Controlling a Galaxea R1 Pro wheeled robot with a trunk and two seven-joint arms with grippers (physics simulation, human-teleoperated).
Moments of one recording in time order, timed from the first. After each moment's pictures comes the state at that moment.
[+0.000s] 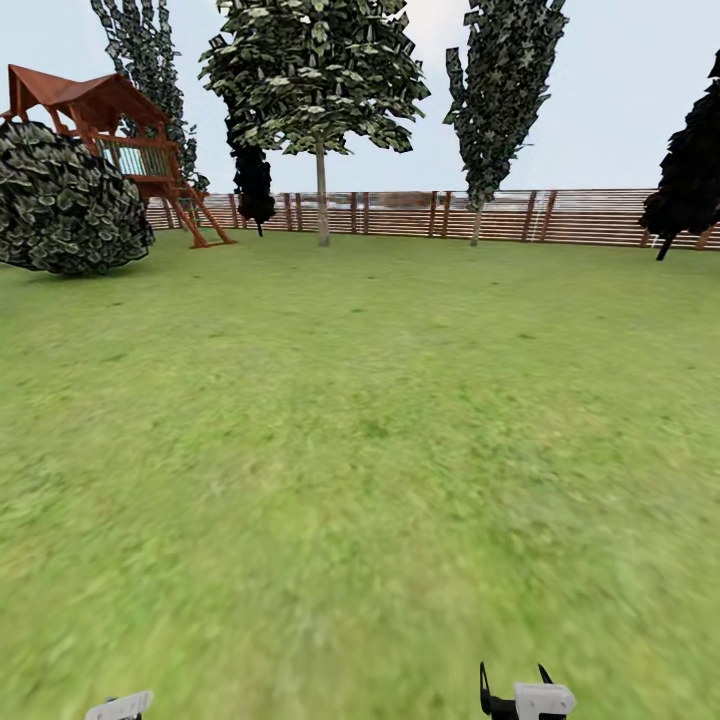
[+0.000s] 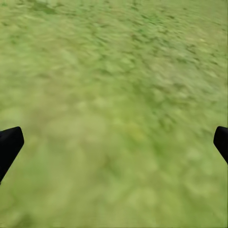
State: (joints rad) left arm -0.36 0.23 -0.34 -0.03 0.61 -0.56 -0.05; right arm -0.36 0.00 0.25 -0.02 0.02 -0.89 -0.40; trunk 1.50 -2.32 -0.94
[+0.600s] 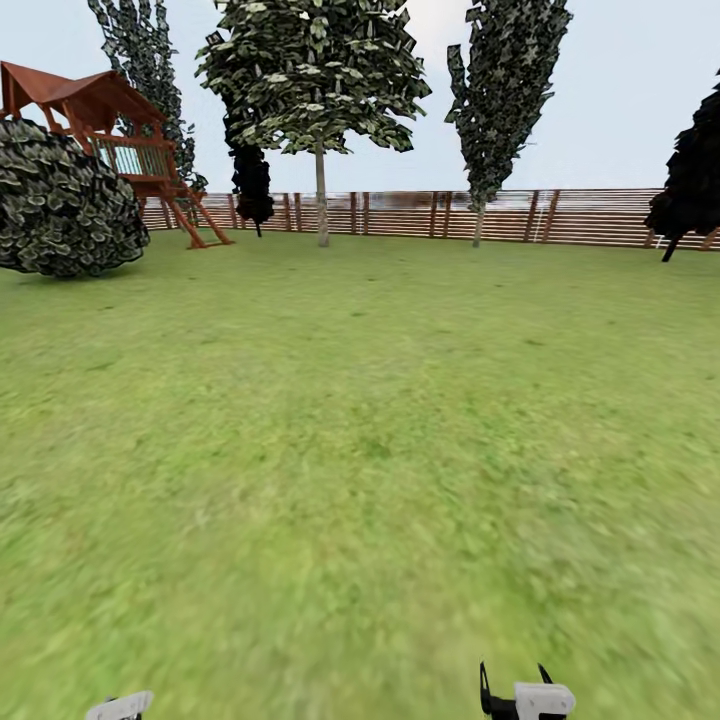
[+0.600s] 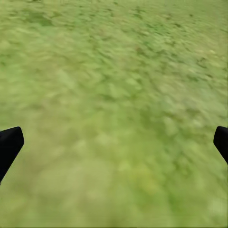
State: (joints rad) left arm -0.36 0.23 -0.34 -0.03 0.61 -0.56 -0.05; right arm -0.36 0.00 0.25 -0.03 0.02 -0.89 -0.40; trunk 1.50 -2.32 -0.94
